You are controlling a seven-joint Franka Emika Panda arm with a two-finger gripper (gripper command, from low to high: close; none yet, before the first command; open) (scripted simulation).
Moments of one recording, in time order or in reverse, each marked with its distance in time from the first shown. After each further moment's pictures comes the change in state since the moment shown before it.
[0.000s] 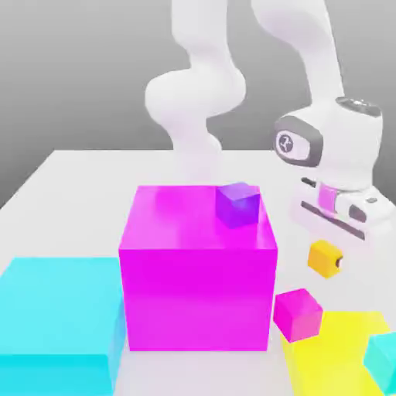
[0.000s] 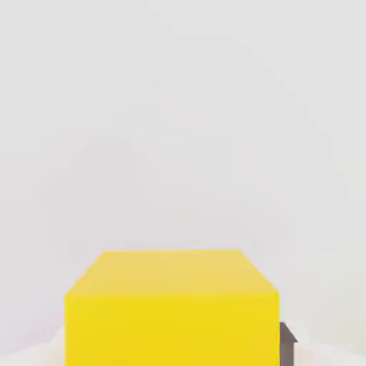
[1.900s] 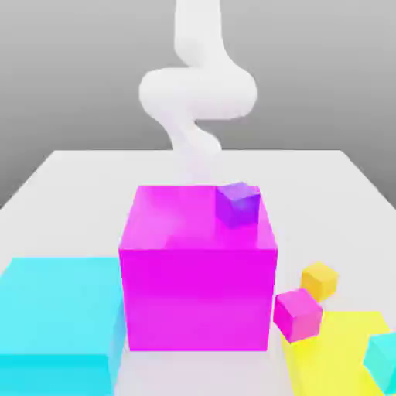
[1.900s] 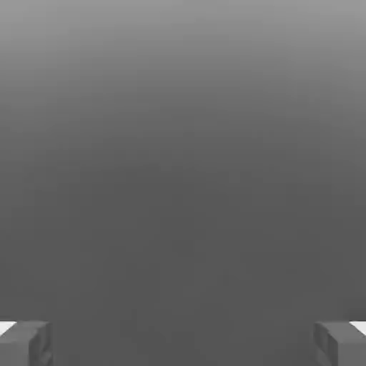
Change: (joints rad) arm -0.644 -0.780 0.008 0.384 0.006 -0.422 1.237
